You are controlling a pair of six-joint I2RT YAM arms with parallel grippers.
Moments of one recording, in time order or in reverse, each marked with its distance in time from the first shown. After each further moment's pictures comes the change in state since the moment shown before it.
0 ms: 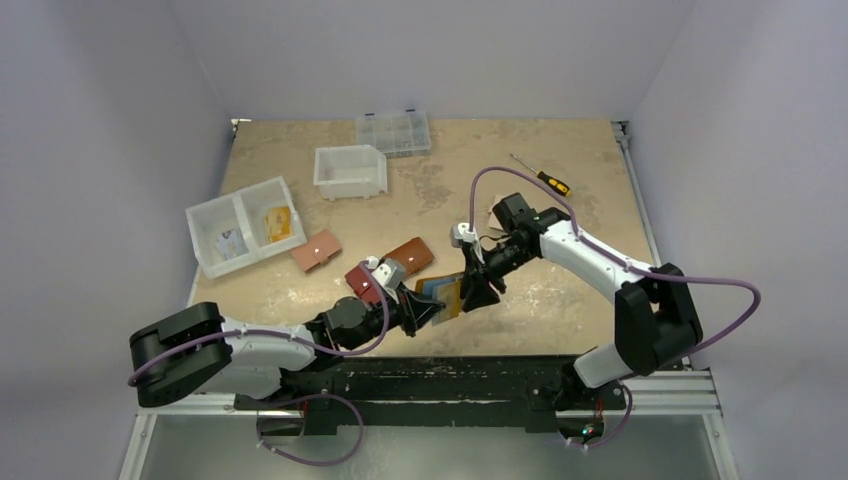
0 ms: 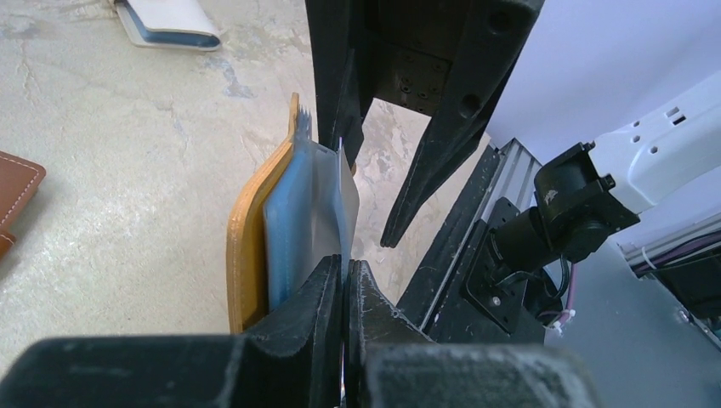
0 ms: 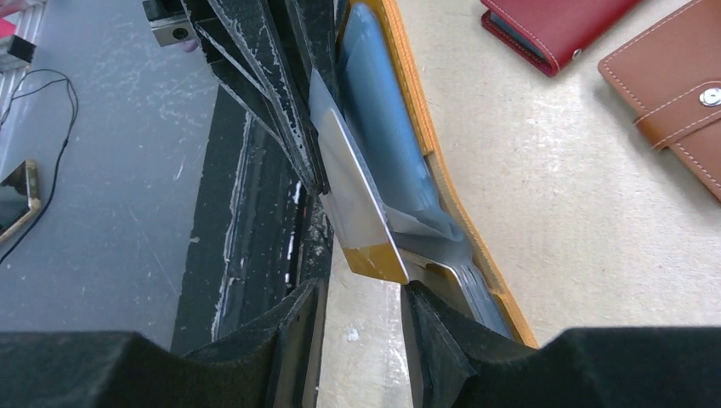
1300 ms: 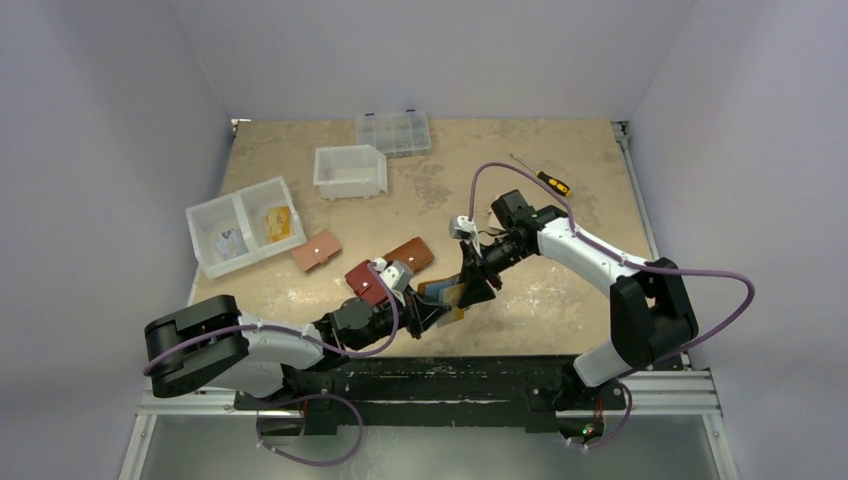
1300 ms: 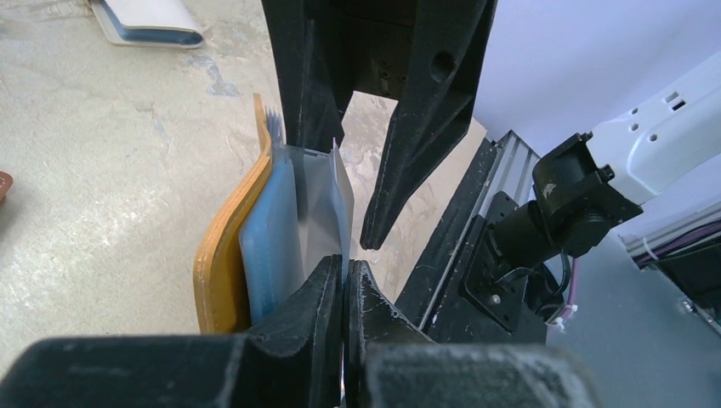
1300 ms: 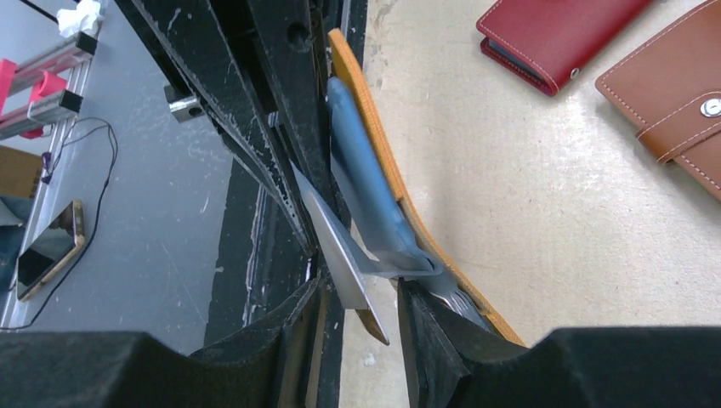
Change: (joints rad) left arm -0.024 0.095 0.019 0.078 0.003 0.011; right arm -0.008 0.044 0.013 0.027 -0.068 0.091
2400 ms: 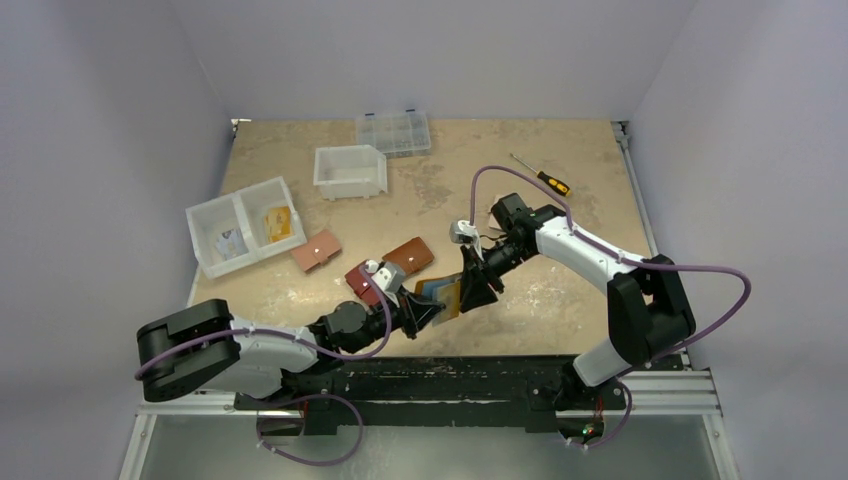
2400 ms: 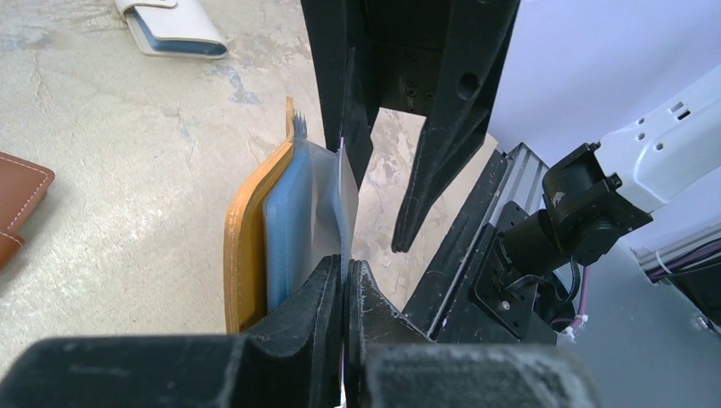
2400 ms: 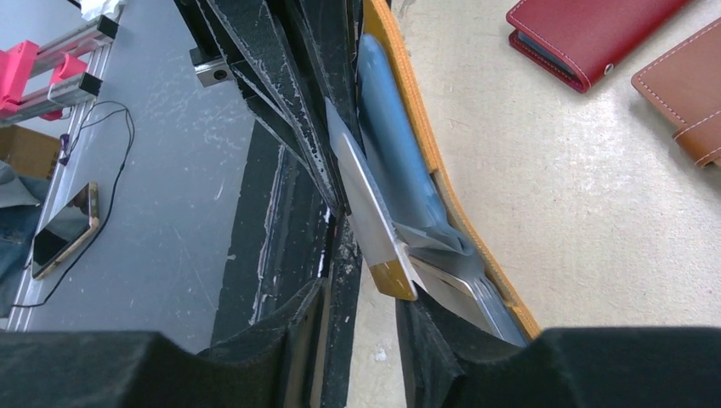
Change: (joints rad) left arm -0.006 -0.050 -0.037 0.005 -0.053 0.017; right arm -0.001 0.018 0.004 -0.069 -0.031 -0.084
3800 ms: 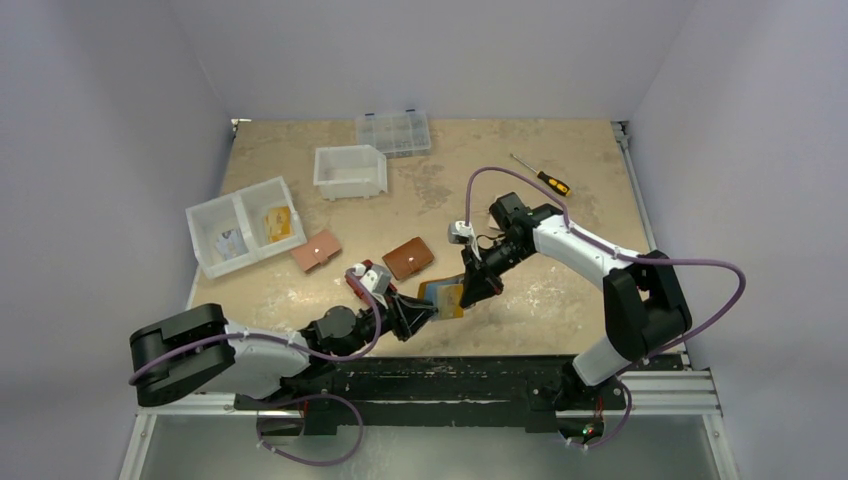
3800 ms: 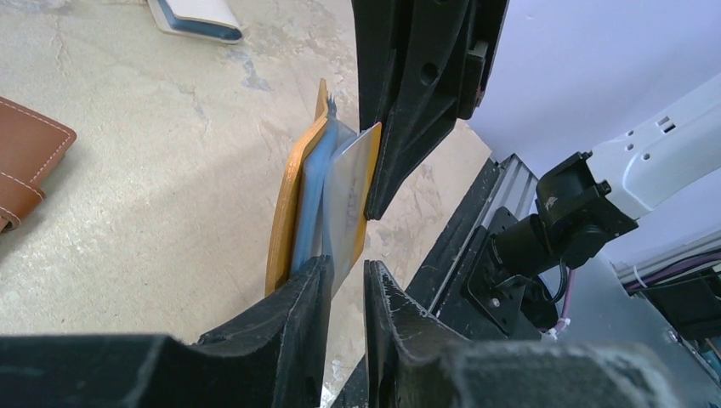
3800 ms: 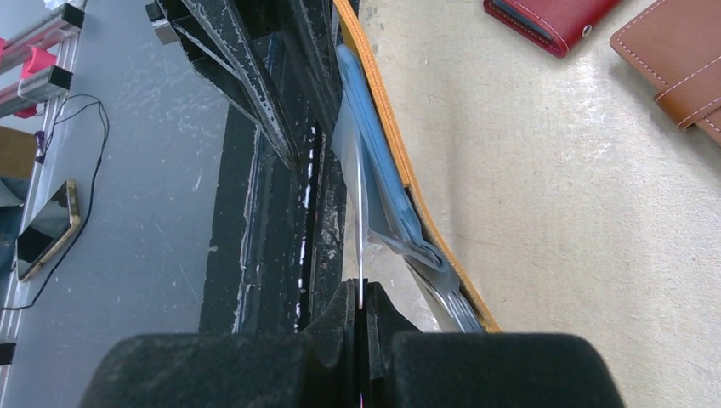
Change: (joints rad) left arm 0.015 -0.043 -0.081 0.042 -0.012 -0.079; right arm -0.002 0.026 0.009 0.014 0.070 0.030
